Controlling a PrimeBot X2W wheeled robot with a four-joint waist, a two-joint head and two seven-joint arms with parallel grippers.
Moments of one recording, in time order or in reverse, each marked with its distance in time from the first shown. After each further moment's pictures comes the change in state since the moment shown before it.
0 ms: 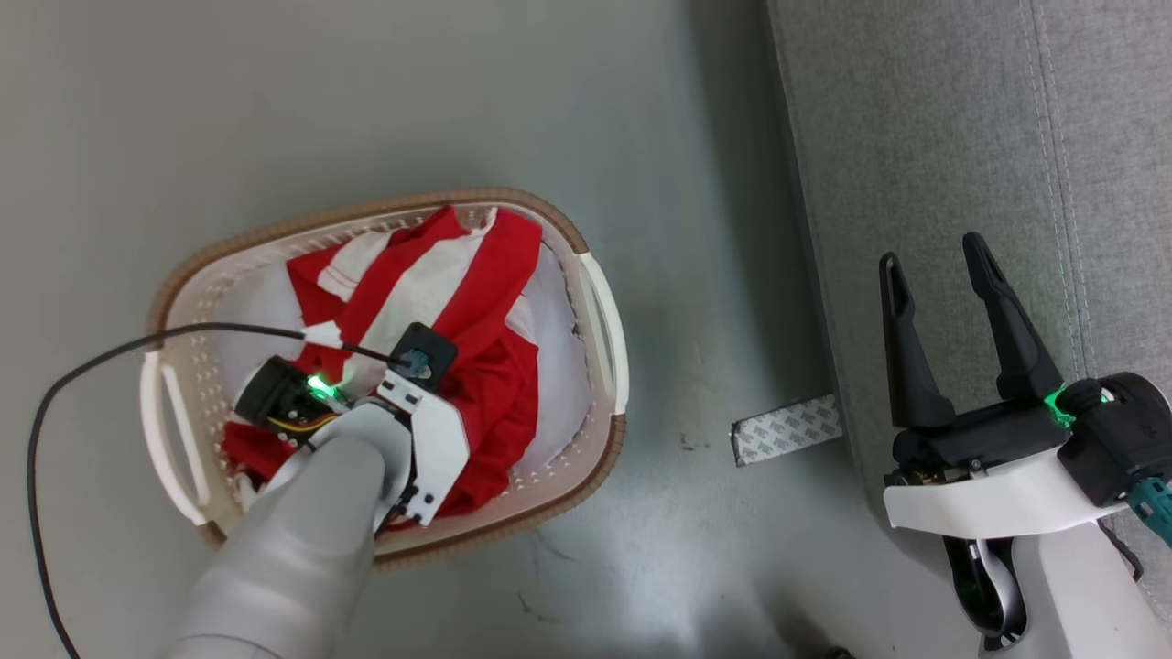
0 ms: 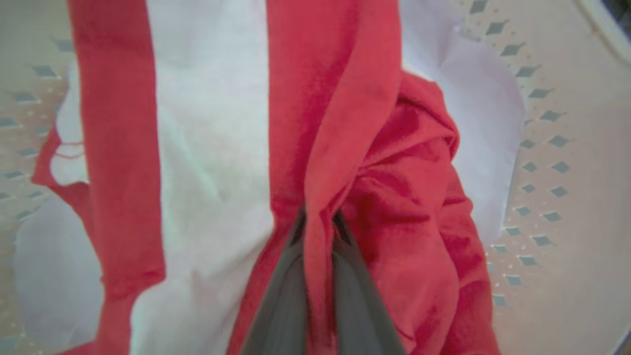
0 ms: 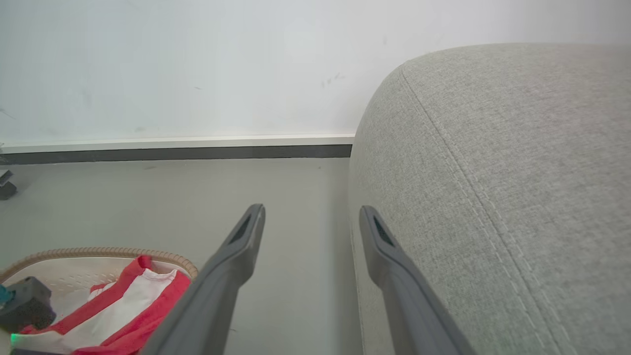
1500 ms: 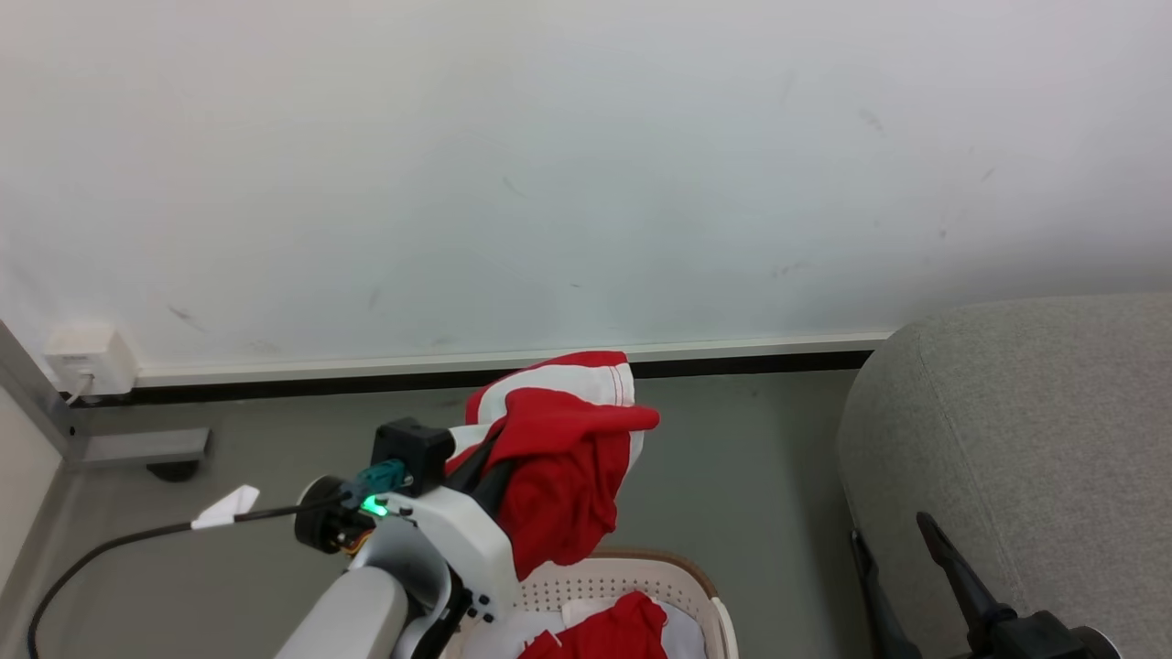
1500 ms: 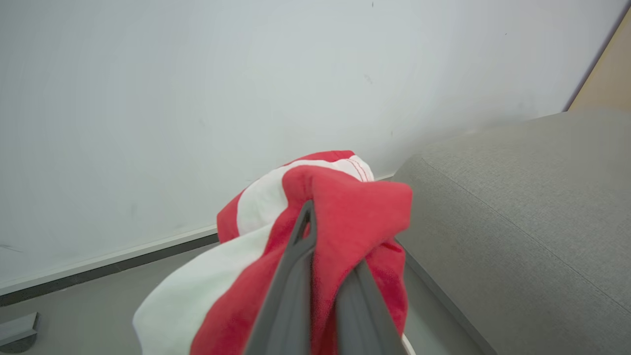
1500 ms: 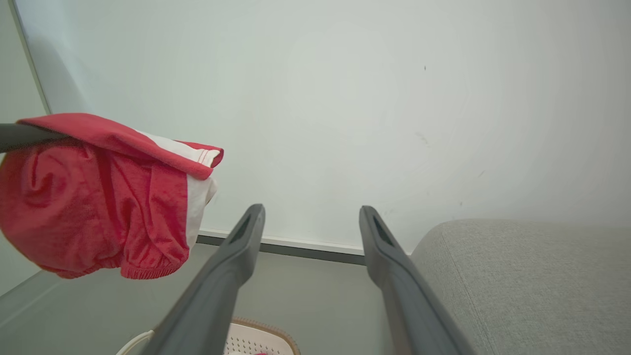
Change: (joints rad) left arm 0.483 0.061 0.042 -0.798 -0.426 0.019 0.034; right arm 0.360 0.000 -0.004 0.137 -0.085 0.000 0.000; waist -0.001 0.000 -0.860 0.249
